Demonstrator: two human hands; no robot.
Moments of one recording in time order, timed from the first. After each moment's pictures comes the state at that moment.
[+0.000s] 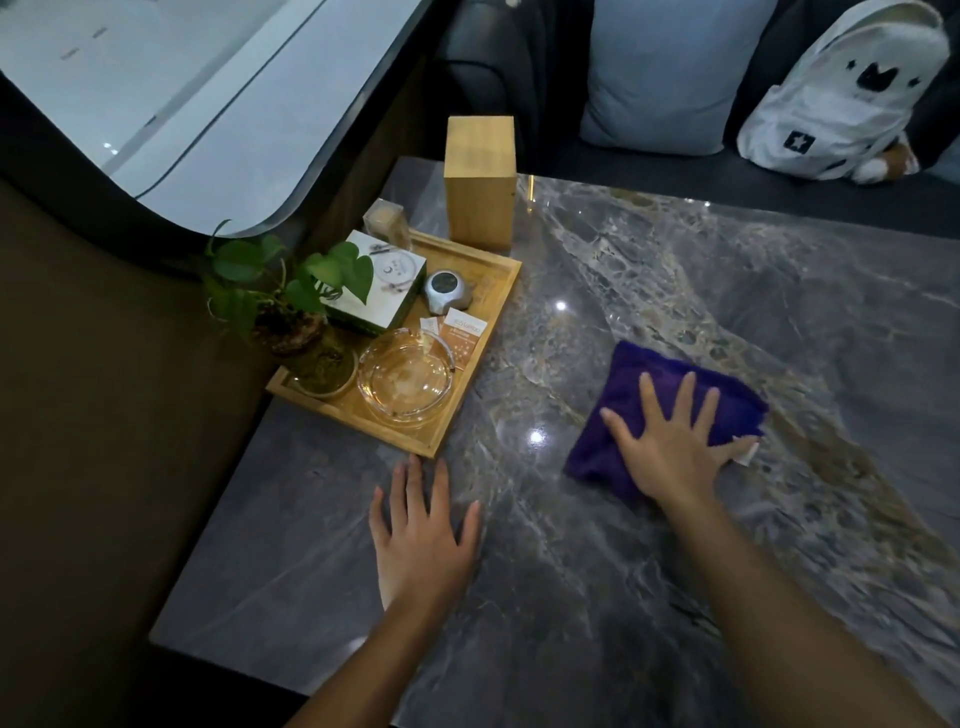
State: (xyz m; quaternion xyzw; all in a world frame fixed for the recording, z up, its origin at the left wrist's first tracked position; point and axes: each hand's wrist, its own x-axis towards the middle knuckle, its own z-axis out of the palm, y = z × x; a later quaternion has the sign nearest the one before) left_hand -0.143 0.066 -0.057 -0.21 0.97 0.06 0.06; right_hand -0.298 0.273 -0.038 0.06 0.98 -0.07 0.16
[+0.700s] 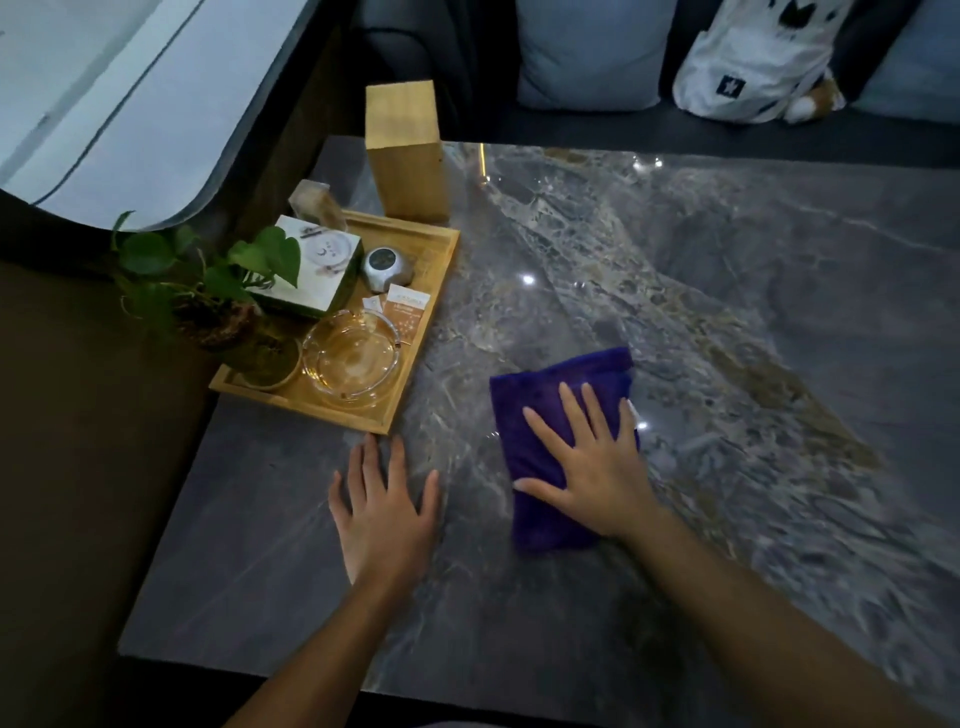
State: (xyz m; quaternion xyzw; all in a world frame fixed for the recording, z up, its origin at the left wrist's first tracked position) left_hand -0.141 0.068 -0.056 -0.21 0.97 0.07 0.03; right_hand -0.223 0.279 -0.049 -0.22 0.97 -0.02 0.10
